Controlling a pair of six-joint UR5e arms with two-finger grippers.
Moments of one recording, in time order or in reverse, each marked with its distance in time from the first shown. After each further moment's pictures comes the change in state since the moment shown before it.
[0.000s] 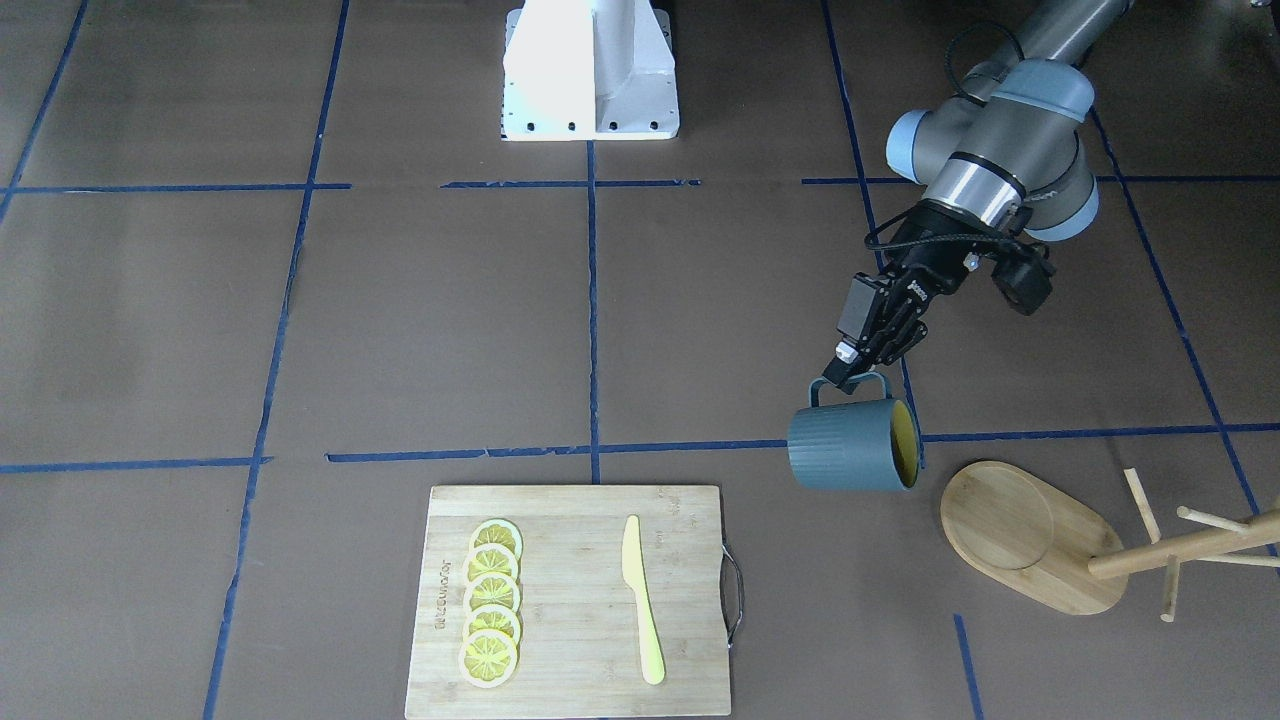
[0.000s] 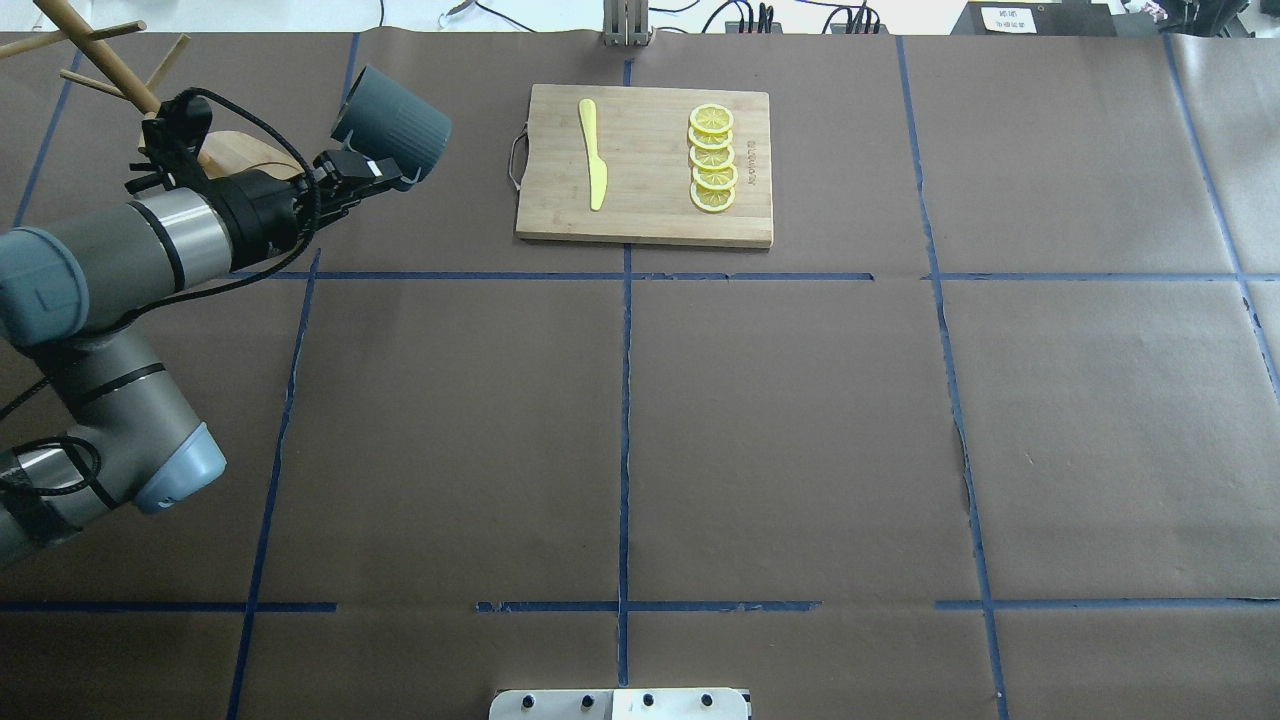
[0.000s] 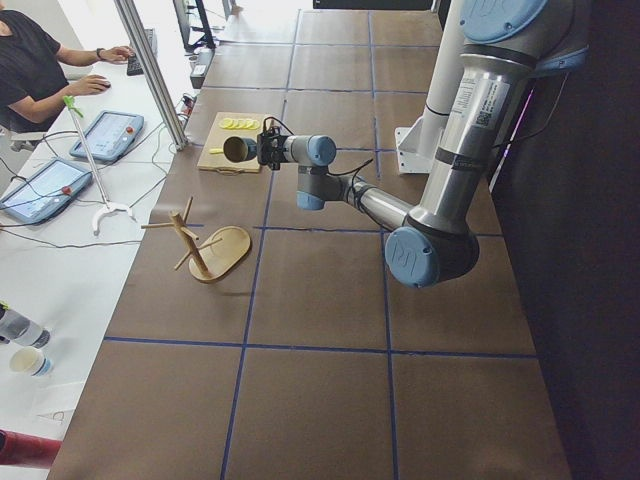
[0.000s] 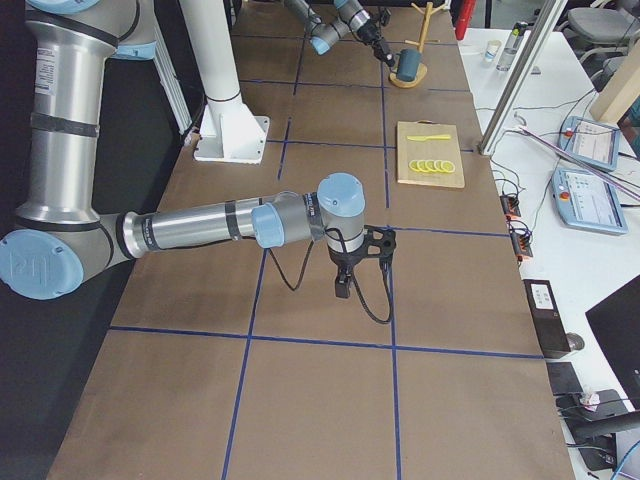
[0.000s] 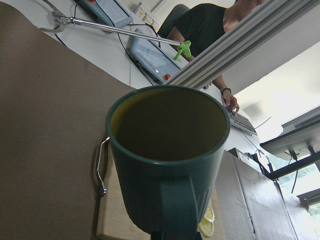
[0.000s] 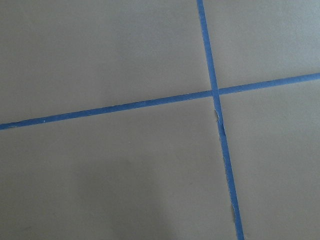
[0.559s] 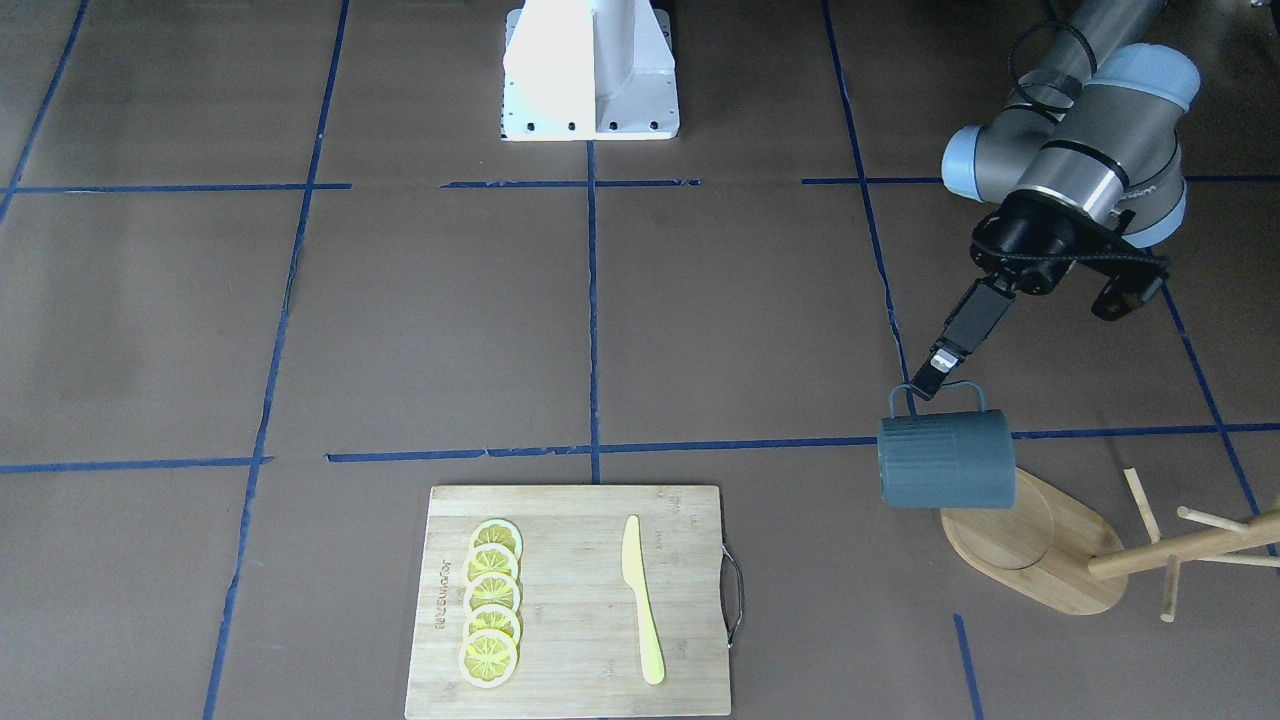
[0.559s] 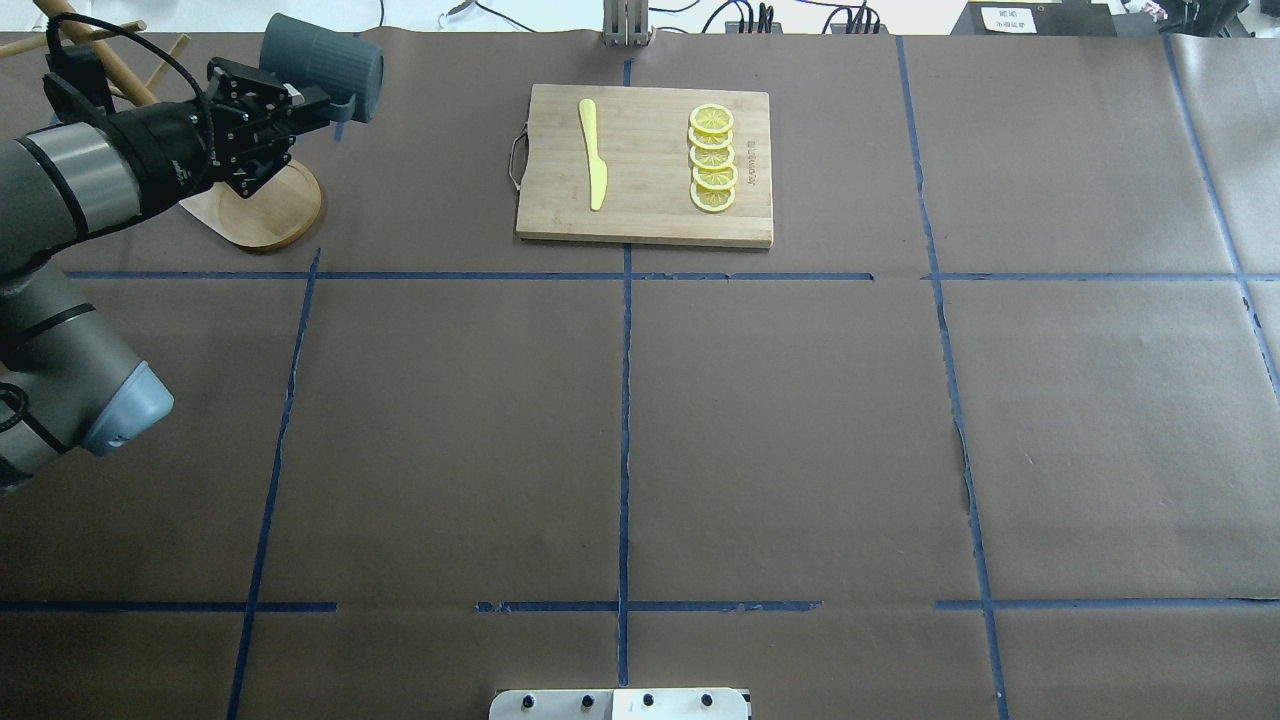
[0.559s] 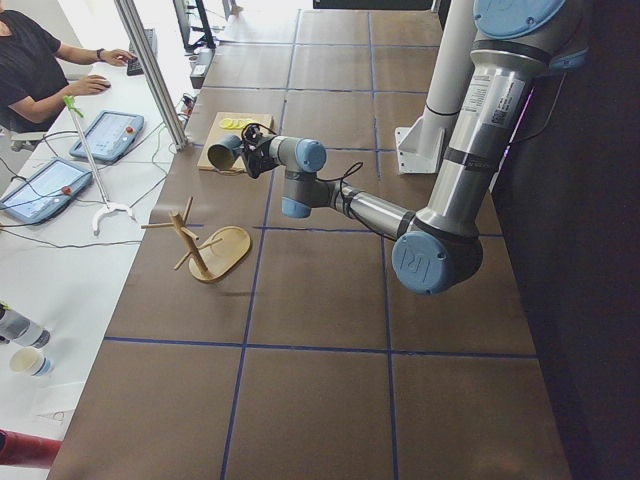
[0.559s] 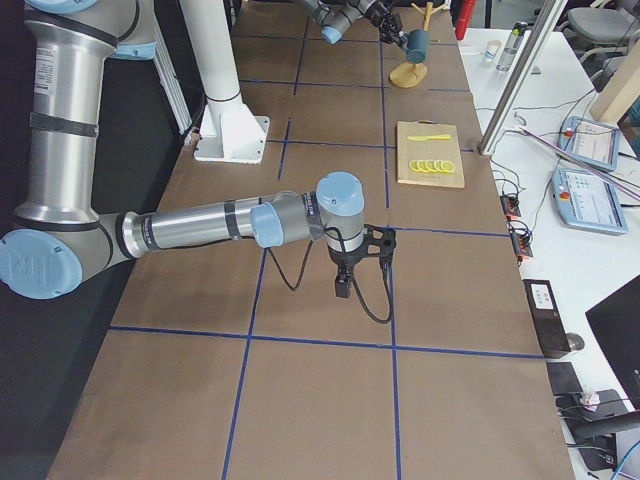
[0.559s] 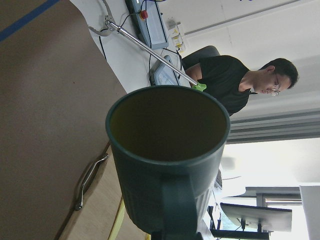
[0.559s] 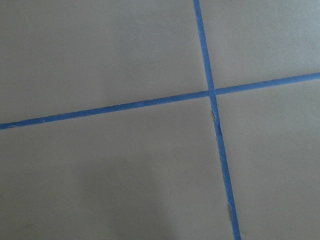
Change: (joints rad) left arm -0.127 0.009 0.020 -0.105 -0.072 -0.411; right arm 0.007 -0.001 0.004 0.001 0.000 -0.001
